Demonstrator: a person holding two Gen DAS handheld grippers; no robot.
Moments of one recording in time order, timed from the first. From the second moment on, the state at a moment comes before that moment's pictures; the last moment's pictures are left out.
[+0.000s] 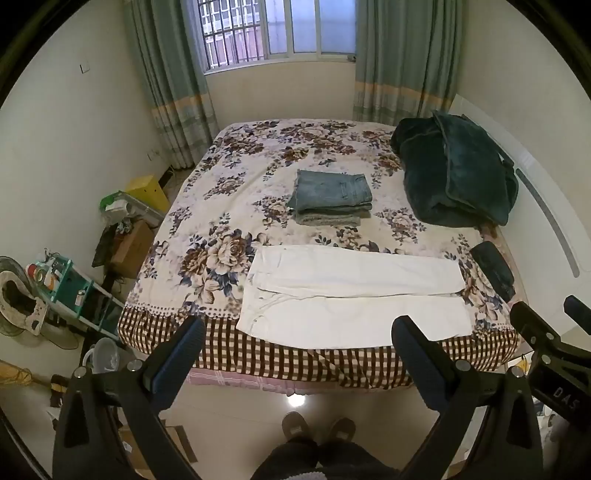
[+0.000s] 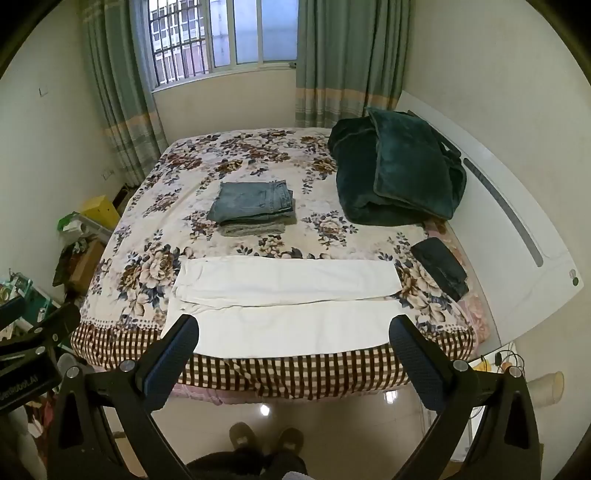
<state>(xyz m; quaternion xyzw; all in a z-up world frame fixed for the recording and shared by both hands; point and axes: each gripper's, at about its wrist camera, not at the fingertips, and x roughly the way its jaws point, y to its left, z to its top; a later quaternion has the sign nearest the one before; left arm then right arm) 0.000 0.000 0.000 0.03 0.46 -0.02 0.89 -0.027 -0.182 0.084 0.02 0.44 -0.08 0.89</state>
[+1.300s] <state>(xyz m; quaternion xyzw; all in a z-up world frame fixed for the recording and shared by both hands) 0.008 -0.004 0.008 0.03 0.46 -0.02 0.89 -0.025 -0.181 0.093 0.02 0.44 -0.08 0.89</state>
